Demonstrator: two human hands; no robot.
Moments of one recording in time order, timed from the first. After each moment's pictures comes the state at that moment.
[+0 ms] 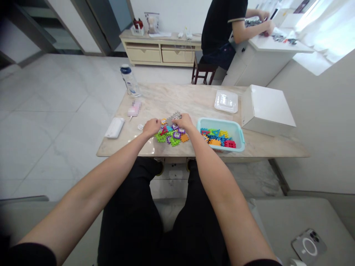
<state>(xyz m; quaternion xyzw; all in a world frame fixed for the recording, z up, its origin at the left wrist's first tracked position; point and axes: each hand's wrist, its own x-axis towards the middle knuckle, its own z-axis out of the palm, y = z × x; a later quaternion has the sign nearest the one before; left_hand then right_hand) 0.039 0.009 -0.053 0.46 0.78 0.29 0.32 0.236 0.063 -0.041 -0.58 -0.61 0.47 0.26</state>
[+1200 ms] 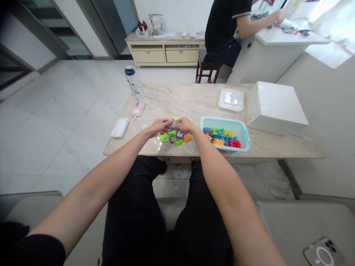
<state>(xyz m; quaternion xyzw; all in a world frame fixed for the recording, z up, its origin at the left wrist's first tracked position) 0.047 0.007 -0.054 0.48 0.58 0.36 0.55 0.245 0.049 -0.032 -0.52 -0.69 0.50 0.10</state>
